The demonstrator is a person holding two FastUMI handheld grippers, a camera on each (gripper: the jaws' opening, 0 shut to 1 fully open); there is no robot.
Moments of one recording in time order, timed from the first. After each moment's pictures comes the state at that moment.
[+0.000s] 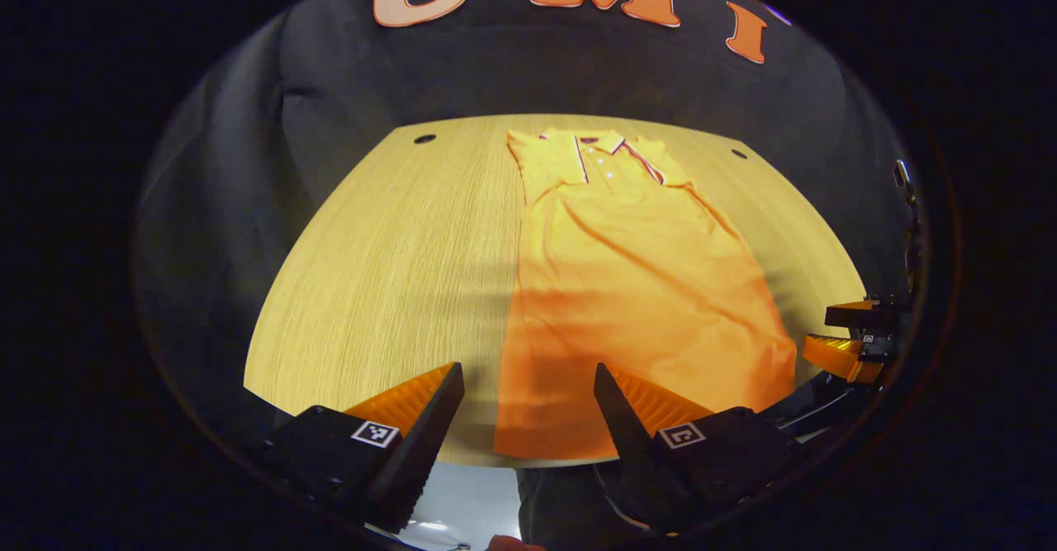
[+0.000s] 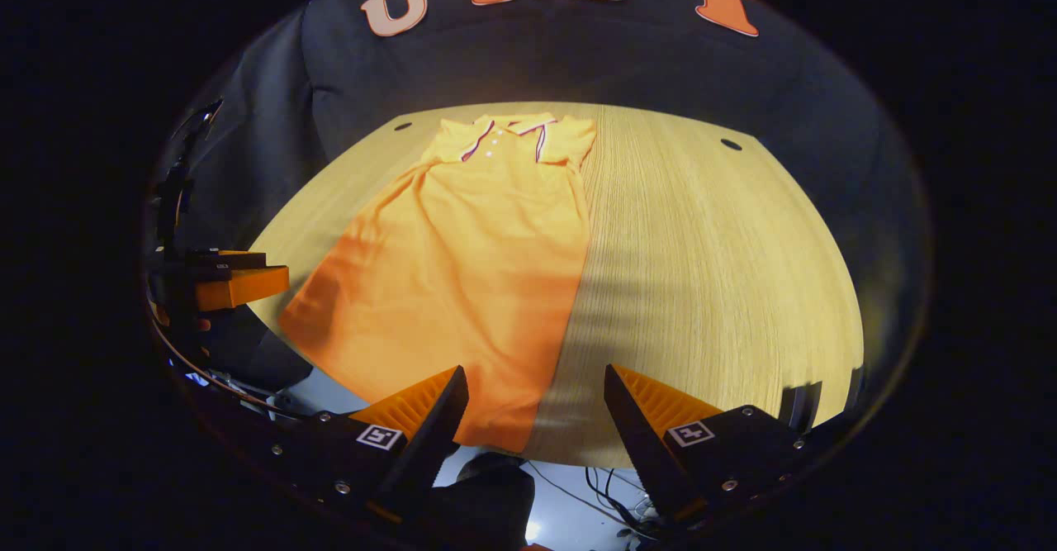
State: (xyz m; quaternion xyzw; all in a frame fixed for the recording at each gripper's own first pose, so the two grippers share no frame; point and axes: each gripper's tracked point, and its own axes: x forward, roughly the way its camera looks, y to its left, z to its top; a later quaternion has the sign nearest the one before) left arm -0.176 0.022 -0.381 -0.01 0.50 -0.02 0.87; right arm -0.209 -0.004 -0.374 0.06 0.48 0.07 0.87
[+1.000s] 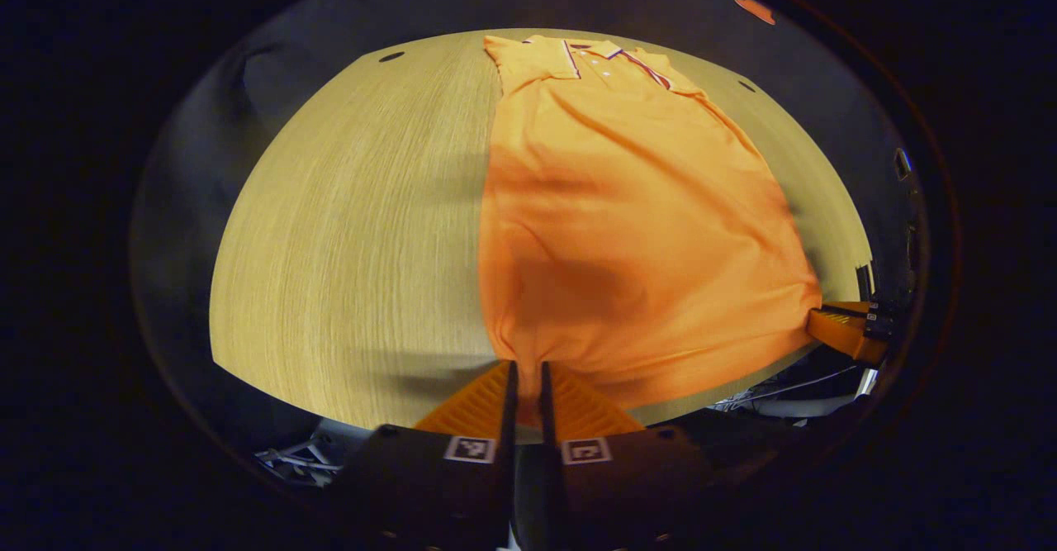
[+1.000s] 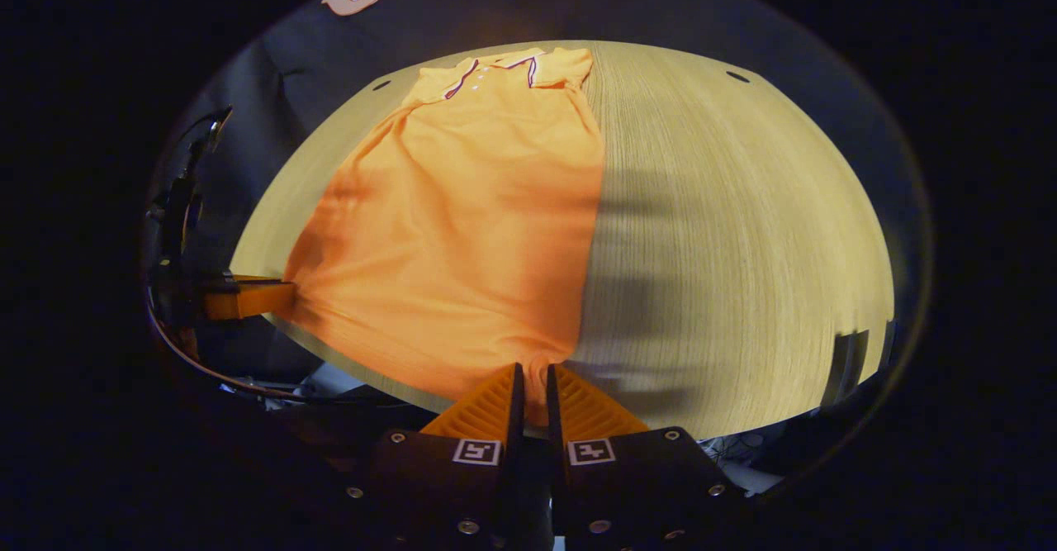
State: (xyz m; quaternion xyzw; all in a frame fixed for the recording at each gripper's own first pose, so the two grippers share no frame) left arm -0.196 -0.003 -0.435 -0.01 0.61 -0.06 0.79; right arm -0.227 0.018 -0.410 0.11 0.56 0.08 0.82
